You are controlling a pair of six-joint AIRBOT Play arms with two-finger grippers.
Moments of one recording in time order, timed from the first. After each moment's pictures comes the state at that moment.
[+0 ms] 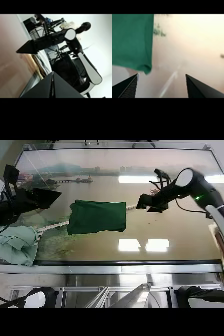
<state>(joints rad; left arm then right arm) 0.34 -1.32 0.92 -0.03 -1.65 -0.71 0.22 -1.53 1.32 -1.09 1.13 1.63</state>
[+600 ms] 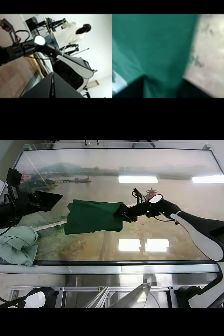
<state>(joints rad) 0.34 -1.32 0.89 -0.02 -1.64 -0.70 0.31 -1.85 1.24 -0.42 0.87 1.22</state>
